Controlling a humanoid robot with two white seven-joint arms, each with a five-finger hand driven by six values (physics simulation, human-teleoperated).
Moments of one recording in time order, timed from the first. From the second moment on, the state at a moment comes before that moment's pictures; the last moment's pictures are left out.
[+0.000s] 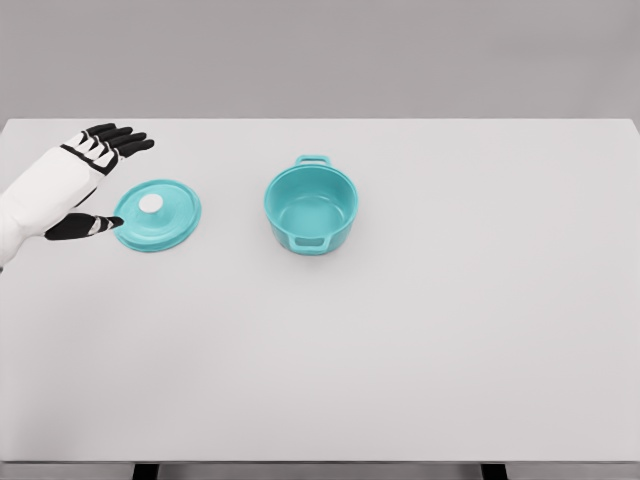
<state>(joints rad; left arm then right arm) -0.12 0.64 0.01 -1.62 -0.56 -0.61 -0.17 0.01 0.00 -0.30 0.05 0.25 -0.01 0.09</state>
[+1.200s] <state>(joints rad) -0.45 0.74 -0.23 -1.40 -0.47 -0.61 -0.61 0.01 0.00 -0.30 0.05 0.25 -0.01 0.09</state>
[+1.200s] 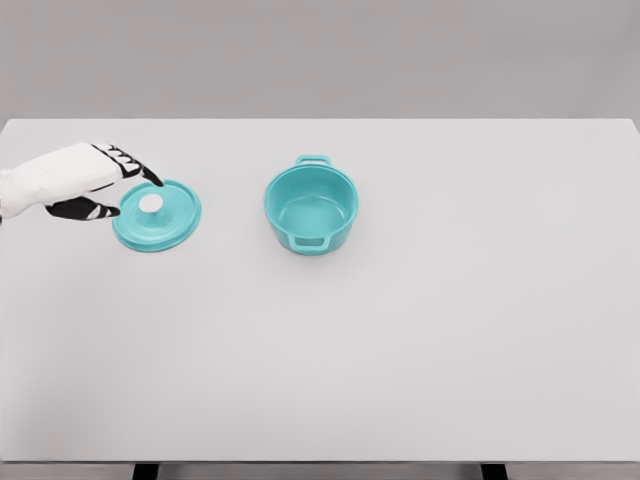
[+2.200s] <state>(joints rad) -0.51 0.63 -0.26 -1.22 -0.46 -0.61 -0.61 0.01 0.00 -0.30 0.05 0.25 -0.01 0.09</state>
